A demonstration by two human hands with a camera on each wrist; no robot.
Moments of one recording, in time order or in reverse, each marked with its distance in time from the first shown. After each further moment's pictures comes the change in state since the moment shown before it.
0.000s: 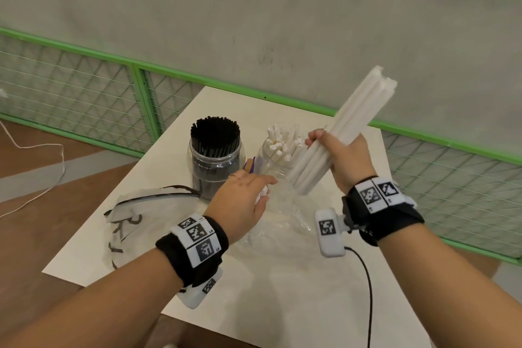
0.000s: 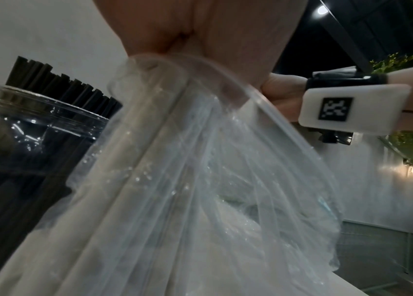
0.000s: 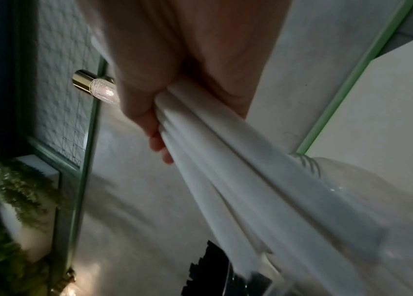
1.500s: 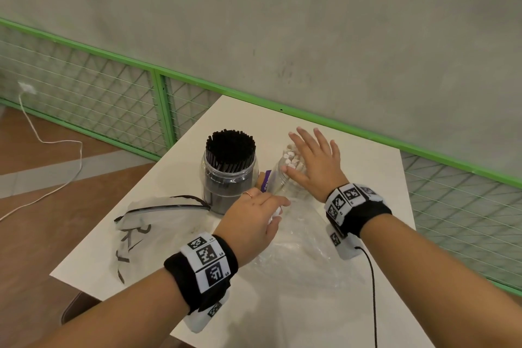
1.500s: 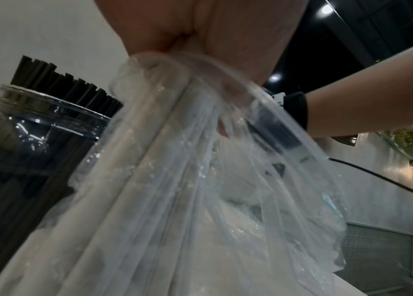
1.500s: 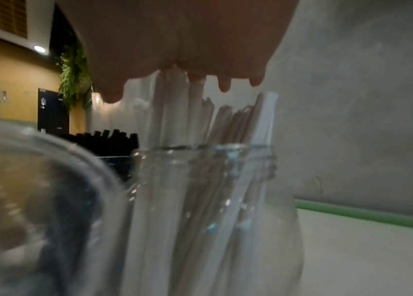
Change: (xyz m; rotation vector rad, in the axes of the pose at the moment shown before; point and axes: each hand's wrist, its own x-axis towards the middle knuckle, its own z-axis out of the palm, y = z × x) left_hand 0.003 -0.008 0.005 0.045 0.027 0.017; right_hand 0.057 0.058 0.025 -1.425 -0.433 -0.420
